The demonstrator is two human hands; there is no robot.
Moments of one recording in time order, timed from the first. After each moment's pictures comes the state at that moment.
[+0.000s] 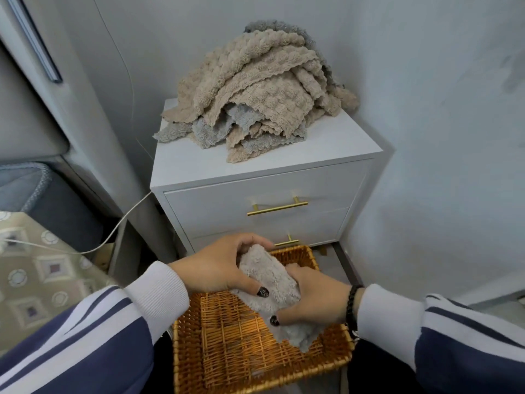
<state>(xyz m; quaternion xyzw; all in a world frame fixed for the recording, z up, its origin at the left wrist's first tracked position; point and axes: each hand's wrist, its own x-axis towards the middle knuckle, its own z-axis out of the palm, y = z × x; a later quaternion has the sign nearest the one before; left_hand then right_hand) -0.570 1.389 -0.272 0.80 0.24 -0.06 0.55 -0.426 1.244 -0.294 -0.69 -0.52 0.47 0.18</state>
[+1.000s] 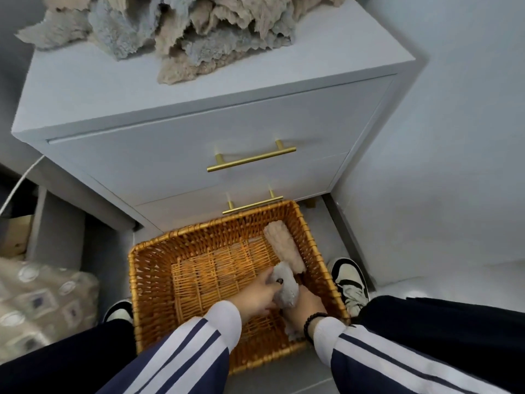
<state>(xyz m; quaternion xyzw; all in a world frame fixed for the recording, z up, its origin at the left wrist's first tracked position) -0.494 1.320 -0.503 0.53 0.45 -0.23 0.68 -0.422 1.220 -0.545 -0.87 -0.15 0.46 0.09</state>
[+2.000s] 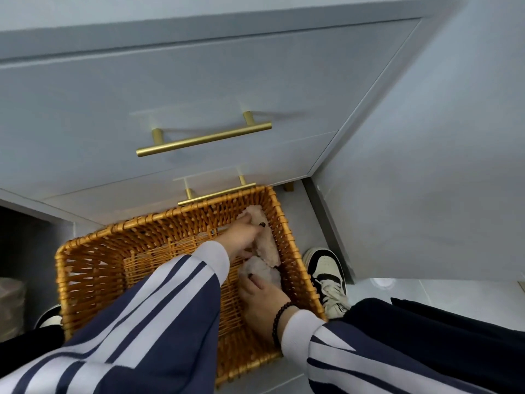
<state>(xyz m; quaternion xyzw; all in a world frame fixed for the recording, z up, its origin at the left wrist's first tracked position) -0.397 1.376 -0.567 0.50 0.48 -0.14 0.70 -0.409 1.233 -0.553 -0.55 -0.76 0.18 -0.31</state>
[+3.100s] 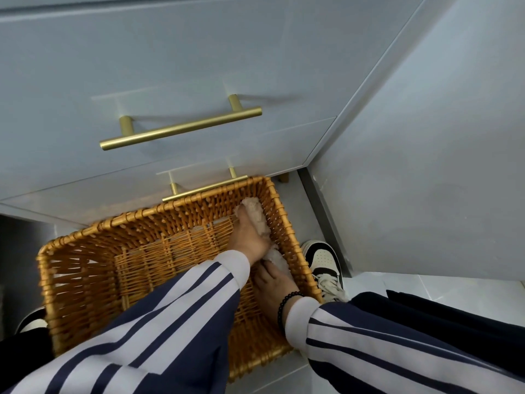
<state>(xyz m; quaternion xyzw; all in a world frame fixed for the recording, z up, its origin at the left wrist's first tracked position) -0.390 1.342 -0.602 0.72 0.47 -0.11 0.50 -0.385 1.226 -0.586 -0.59 -0.68 0.21 -0.38</state>
